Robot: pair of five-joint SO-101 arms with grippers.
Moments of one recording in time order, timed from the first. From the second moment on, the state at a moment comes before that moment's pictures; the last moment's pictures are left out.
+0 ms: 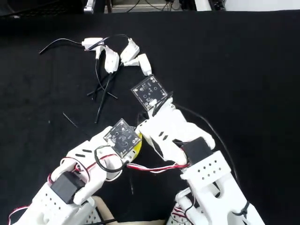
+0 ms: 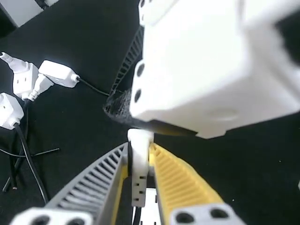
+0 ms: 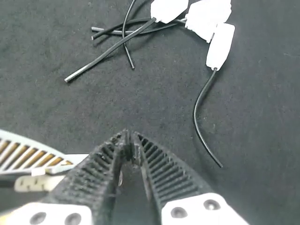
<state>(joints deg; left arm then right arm) 34.5 -85.9 71.5 50.9 -12.8 -28.2 -52.8 54.8 53.1 12.7</state>
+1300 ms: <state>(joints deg) 28.7 -89.8 66.9 51.0 -6.2 -15.1 -51.0 57.6 44.1 3.6</state>
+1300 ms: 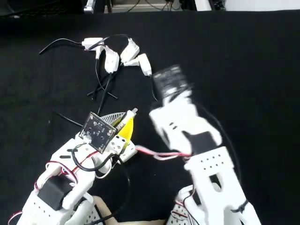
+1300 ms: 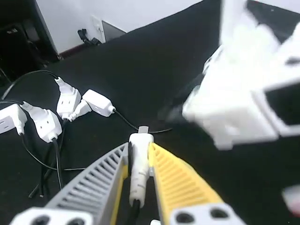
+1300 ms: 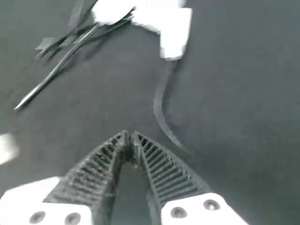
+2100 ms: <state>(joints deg) 23.0 -34.2 34.3 70.7 -1.8 5.3 -51.0 72.7 27.0 -9.5</state>
